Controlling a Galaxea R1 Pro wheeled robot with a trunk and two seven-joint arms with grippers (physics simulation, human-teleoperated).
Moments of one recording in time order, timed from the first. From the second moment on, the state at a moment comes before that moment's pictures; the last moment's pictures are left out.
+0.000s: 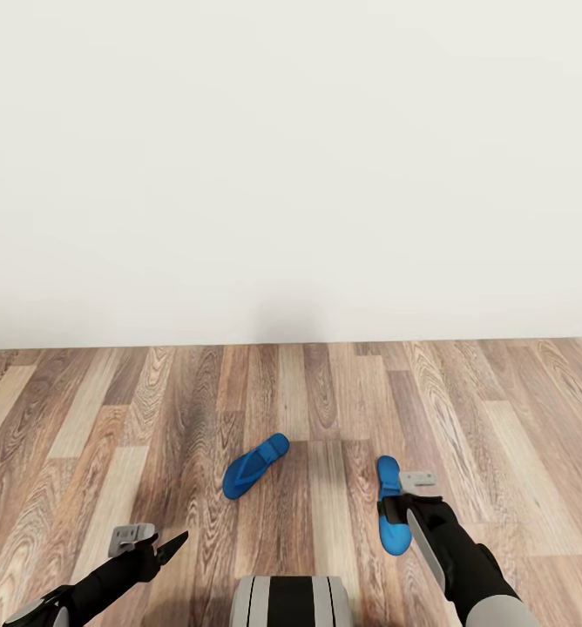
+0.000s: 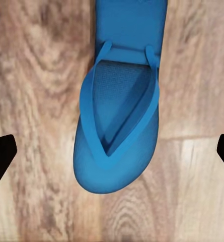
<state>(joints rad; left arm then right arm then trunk) -0.14 0.09 0.37 -1.05 0.11 0.31 -0.80 -0.48 -0.02 0.03 -0.84 0.00 0.60 -0.08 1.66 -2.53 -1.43</state>
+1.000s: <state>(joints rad) -0.14 0.09 0.37 -1.05 0.11 0.31 -0.80 -0.48 -0.01 0.03 -0.84 0.01 0.60 -0.08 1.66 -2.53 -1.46</state>
